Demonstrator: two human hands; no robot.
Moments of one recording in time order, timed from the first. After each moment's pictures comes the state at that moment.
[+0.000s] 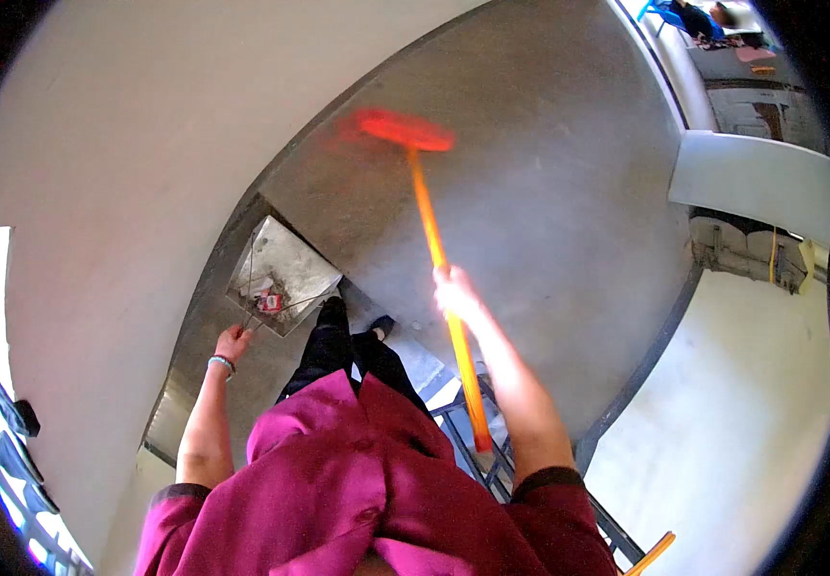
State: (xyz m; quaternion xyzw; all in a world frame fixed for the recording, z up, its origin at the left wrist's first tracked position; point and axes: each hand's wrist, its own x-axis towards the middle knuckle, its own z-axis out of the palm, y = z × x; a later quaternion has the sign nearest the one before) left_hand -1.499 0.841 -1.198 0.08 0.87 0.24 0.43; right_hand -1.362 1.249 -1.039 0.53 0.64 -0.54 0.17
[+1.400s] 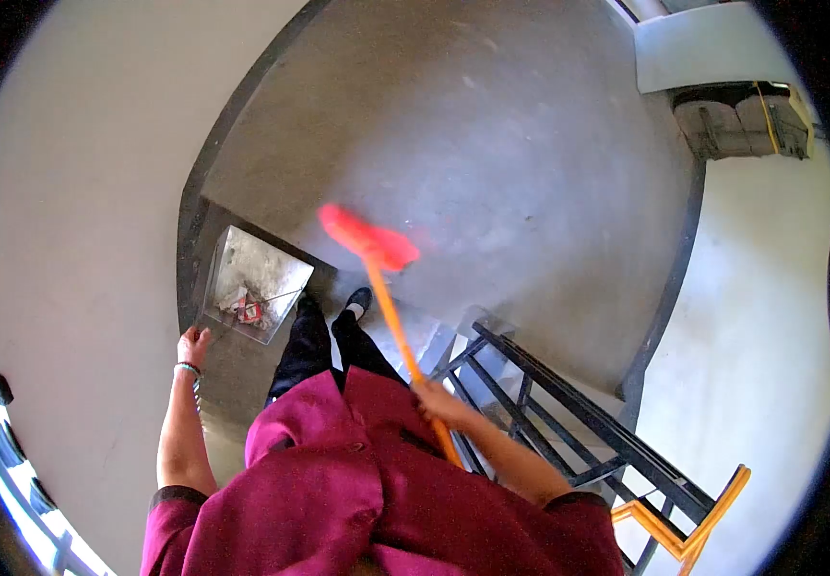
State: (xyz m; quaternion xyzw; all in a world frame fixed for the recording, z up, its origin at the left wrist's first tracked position) left_hand -1.434 0.886 -1.140 0.17 0.91 0.26 0.27; right_hand -1.023 1.148 -1.029 0.54 0.46 -0.67 0.22
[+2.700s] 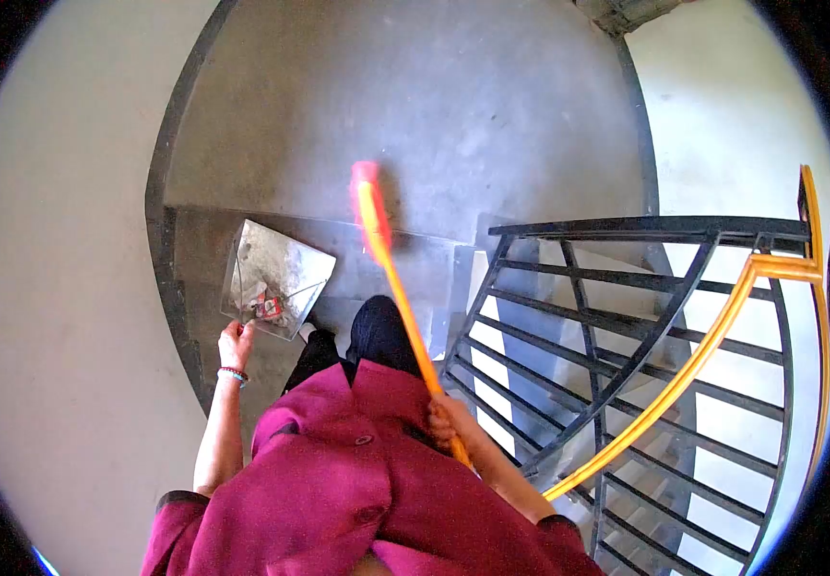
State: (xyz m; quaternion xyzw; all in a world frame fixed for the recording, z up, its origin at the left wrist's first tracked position) left_hand -1.422 0.796 -1.170 0.33 0.86 0.26 0.30; right_hand -1.054 0.835 -1.015 0.63 0.06 -0.77 -0.03
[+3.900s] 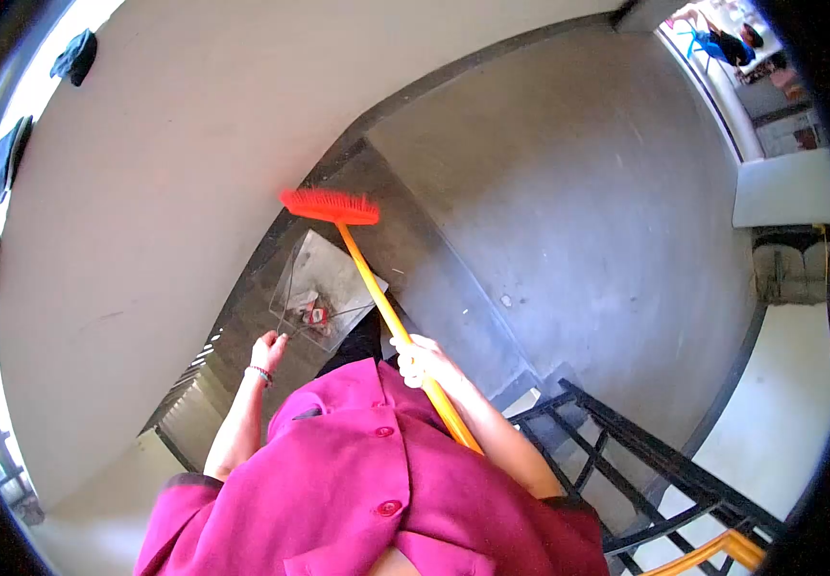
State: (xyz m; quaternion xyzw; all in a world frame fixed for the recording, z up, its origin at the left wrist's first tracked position) left_hand -1.568 0.810 -1.297 0.11 0.87 0.29 0.39; right_hand -1.384 1.067 -1.178 0.43 0.17 -0.87 0.16
